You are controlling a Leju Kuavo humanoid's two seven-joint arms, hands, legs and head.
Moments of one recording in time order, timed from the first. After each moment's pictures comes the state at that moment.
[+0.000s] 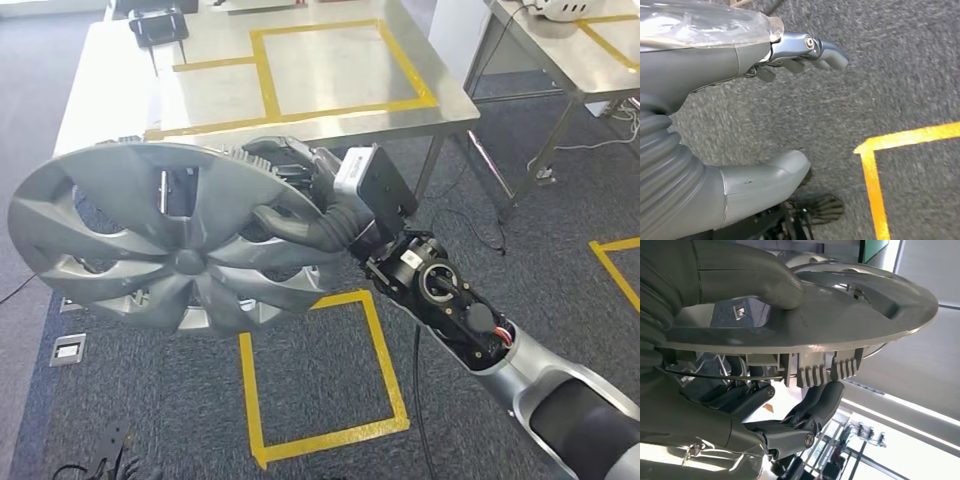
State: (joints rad) left arm -0.34 0.13 -0.70 -0.25 0.51 0.12 -0.20; right arm -0.61 -0.26 0.68 -1.82 -0.23 -0.06 0.00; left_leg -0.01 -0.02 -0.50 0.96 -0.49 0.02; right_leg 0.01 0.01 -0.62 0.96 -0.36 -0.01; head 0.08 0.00
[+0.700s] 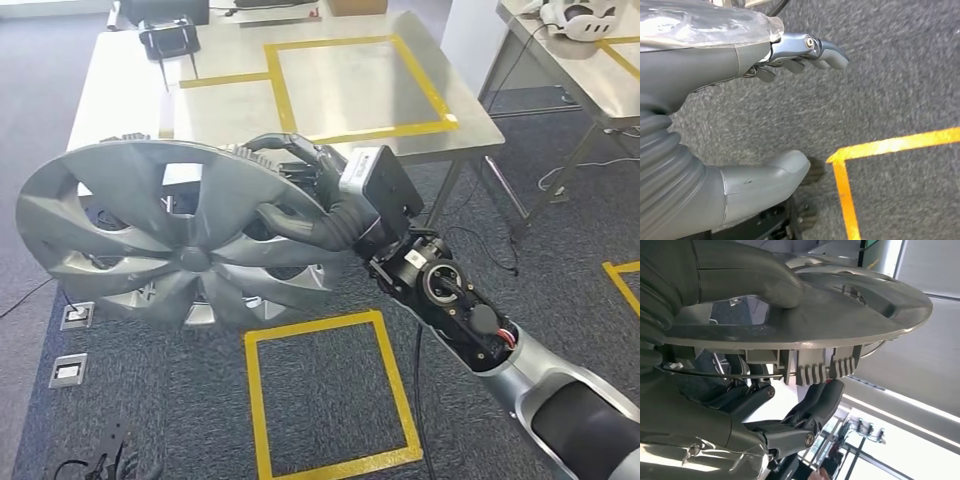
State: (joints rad) left arm -0.35 0.13 -0.70 -0.25 0.50 0.12 -0.20; right arm -0.60 -0.26 0.66 -1.83 -0.22 -0.06 0.00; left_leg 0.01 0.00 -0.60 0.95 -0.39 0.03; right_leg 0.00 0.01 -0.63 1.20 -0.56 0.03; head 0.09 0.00
